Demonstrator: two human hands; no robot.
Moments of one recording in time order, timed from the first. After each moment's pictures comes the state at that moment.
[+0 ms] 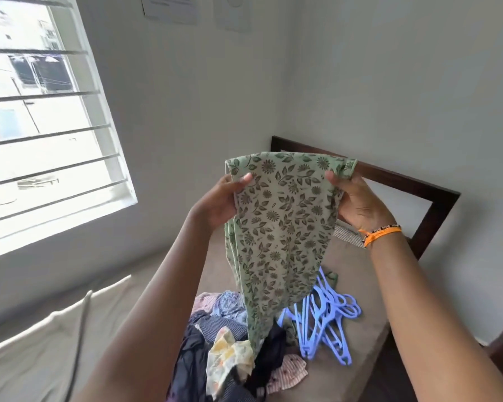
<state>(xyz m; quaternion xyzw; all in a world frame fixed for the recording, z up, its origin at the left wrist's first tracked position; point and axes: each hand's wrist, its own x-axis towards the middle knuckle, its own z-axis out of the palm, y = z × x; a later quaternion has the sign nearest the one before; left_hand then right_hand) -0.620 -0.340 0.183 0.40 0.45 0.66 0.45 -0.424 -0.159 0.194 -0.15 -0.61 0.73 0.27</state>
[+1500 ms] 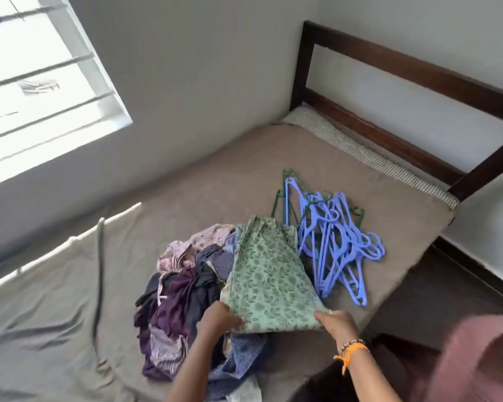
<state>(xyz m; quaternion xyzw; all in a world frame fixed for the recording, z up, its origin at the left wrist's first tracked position) -0.558 -0.437 -0.128 0.09 0.85 0.17 0.48 -0.374 -0.259 -0.120 -0.65 -0.56 0.51 -0.06</state>
